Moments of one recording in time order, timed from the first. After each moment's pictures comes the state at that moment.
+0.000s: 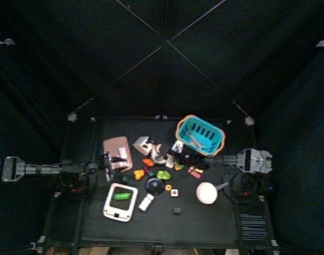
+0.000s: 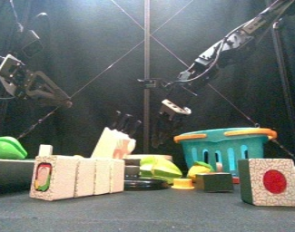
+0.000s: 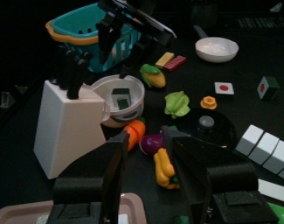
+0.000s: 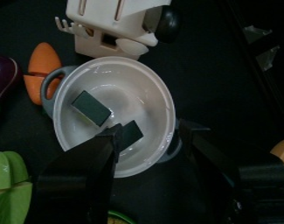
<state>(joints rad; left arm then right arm) 0.19 -0.70 1.35 -0.12 -0.42 0.21 -0.24 0.12 0.47 -0.99 0.42 0.91</state>
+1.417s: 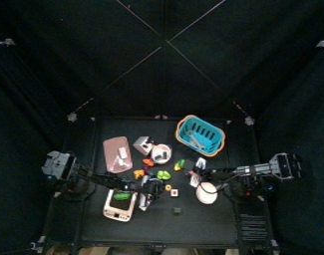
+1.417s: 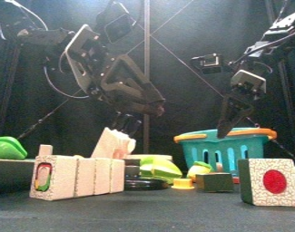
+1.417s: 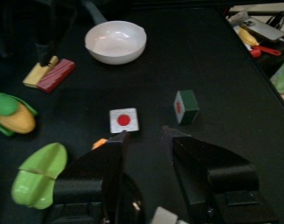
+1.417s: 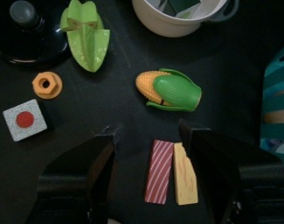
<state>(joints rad) -0.21 0.10 0.73 -0.25 -0.44 0.20 -0.01 -0.33 0.91 -0.71 0.46 0.91</state>
